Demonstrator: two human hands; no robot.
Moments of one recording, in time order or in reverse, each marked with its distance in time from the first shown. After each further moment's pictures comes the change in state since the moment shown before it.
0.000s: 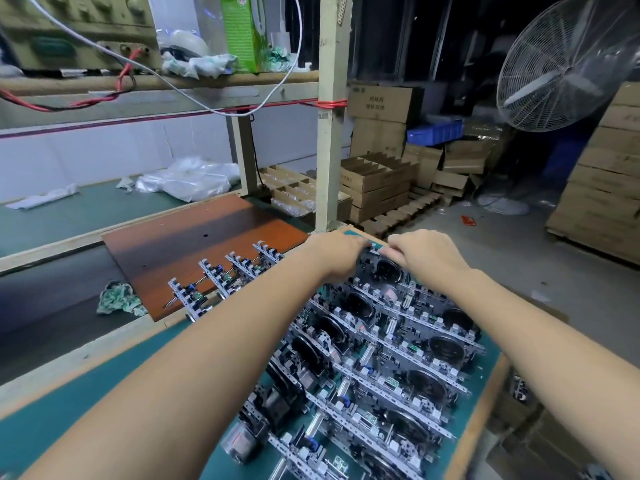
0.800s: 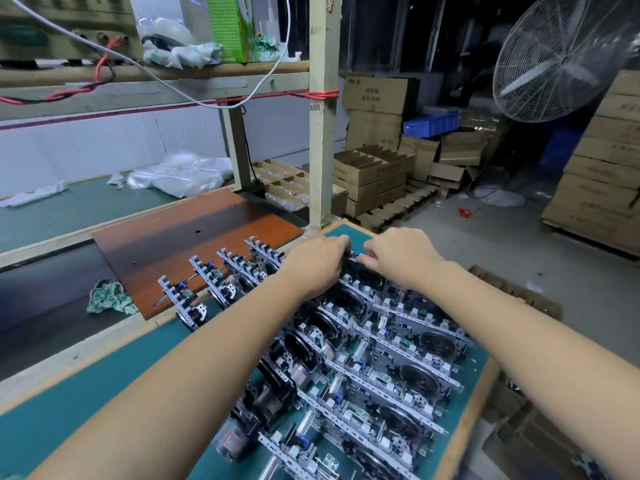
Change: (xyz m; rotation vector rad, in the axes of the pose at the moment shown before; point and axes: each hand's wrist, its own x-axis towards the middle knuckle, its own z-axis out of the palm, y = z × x) left_hand -0.015 -0.006 0.028 -0.130 0.230 -0.039; right_hand 0.005 -0.027 -0.004 -0.030 -0.020 -0.087
